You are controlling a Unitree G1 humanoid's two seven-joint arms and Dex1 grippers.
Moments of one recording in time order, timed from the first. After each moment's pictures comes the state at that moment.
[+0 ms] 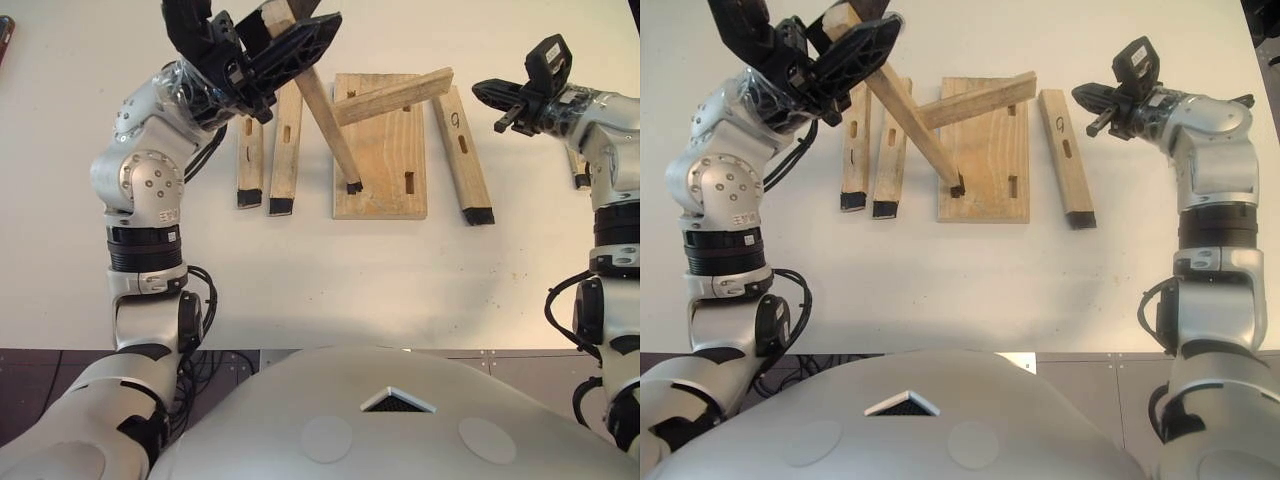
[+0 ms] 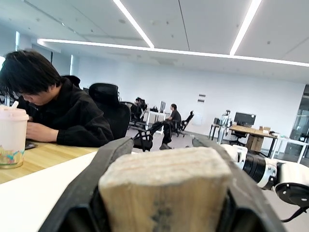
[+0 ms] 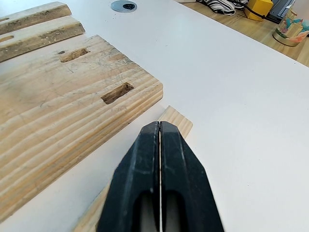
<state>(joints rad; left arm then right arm) -0.41 0.35 0.07 -0.05 -0.79 0.46 -0.97 -0.50 -0.64 0.05 0.46 0.19 0.31 0.89</state>
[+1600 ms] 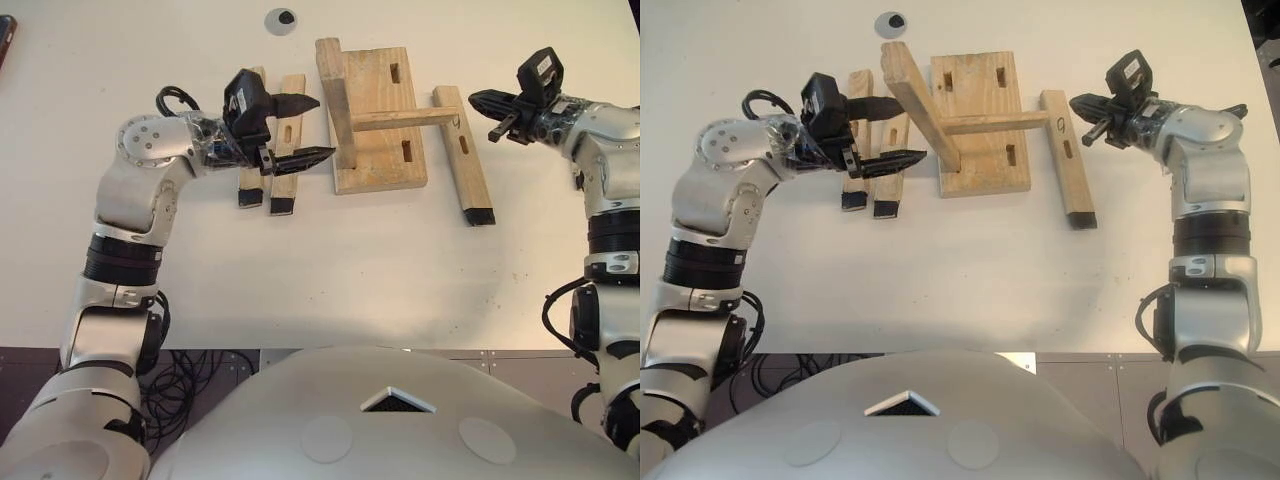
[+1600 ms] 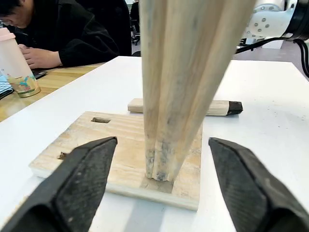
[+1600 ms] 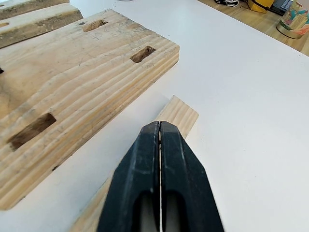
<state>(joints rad) -0.34 0.58 -0.17 -0.05 -0.40 0.31 -0.98 -0.47 -0.63 0.05 0.43 0.17 0.31 0.87</state>
